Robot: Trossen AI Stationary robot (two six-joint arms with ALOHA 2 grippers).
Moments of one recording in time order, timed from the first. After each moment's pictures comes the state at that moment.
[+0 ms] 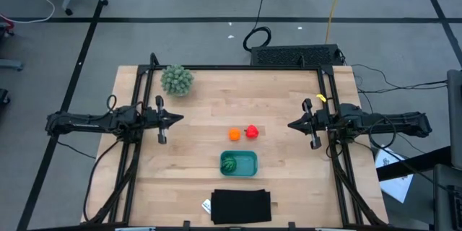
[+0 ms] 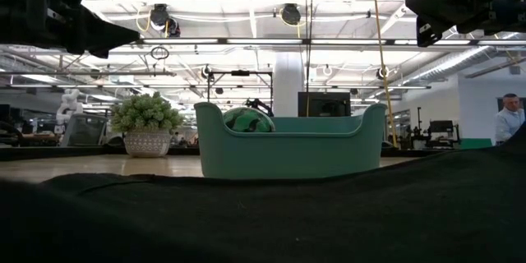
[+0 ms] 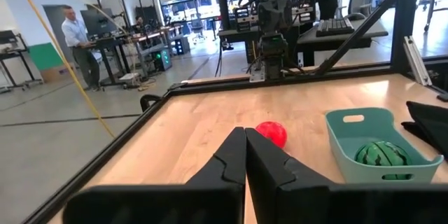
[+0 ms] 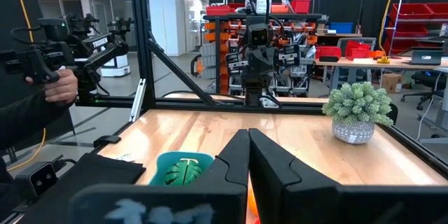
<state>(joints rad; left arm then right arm) 0.00 0.21 0.06 0.15 -0.13 0.16 -0.01 0.29 0.13 0.22 -0.13 0.02</state>
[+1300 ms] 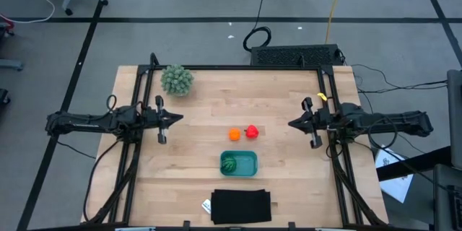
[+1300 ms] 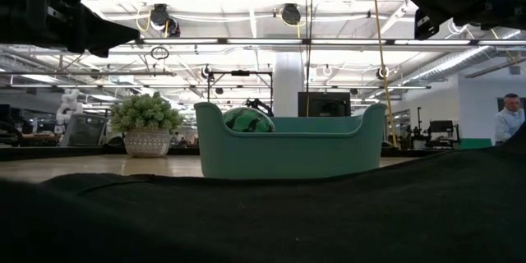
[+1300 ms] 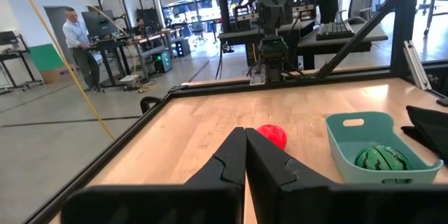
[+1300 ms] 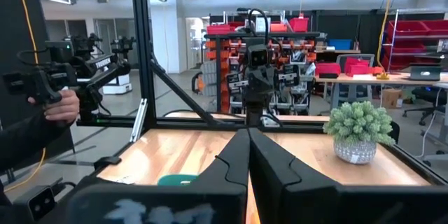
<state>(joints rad) 0.00 0.21 0.06 0.17 -0.13 0.16 -0.01 0.33 0.13 0.33 -0.13 0.04</state>
